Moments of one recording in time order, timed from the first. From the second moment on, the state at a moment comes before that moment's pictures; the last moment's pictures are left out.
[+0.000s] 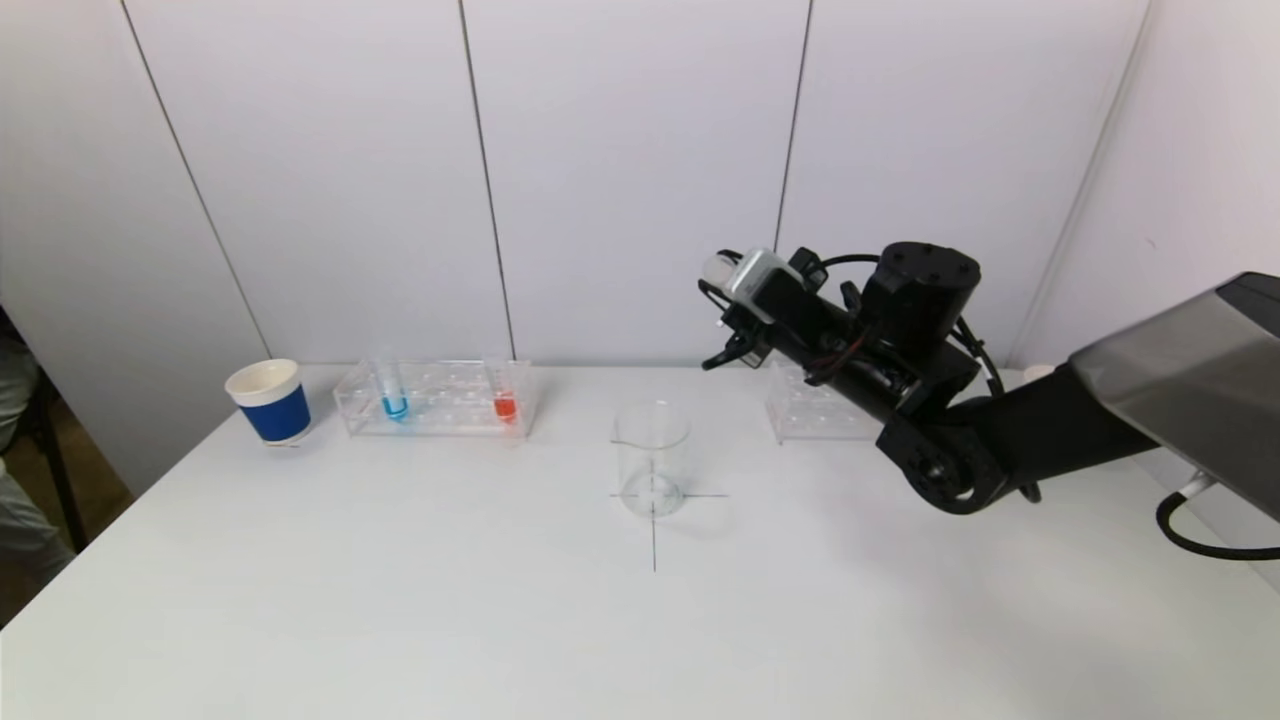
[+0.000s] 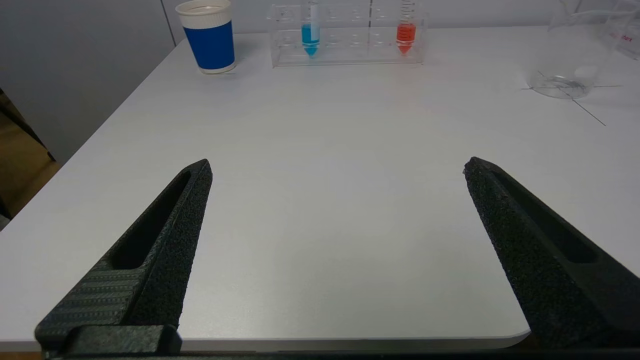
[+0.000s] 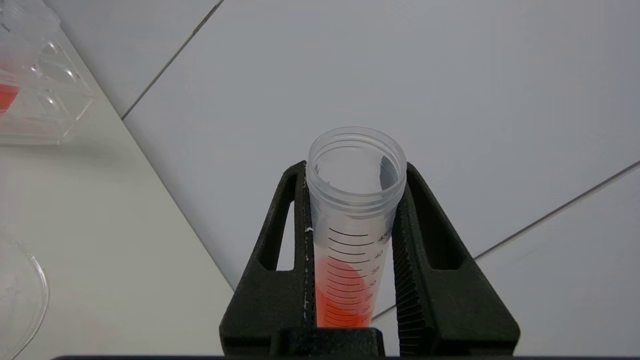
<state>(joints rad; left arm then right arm) -0.01 0.00 0.00 0.01 0.00 0.00 0.46 2.16 -1.16 -1.18 0.19 -0.79</state>
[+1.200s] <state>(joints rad) -0.01 0.00 0.00 0.01 0.00 0.00 0.49 2.27 -1.18 -1.37 0.33 -0.95</state>
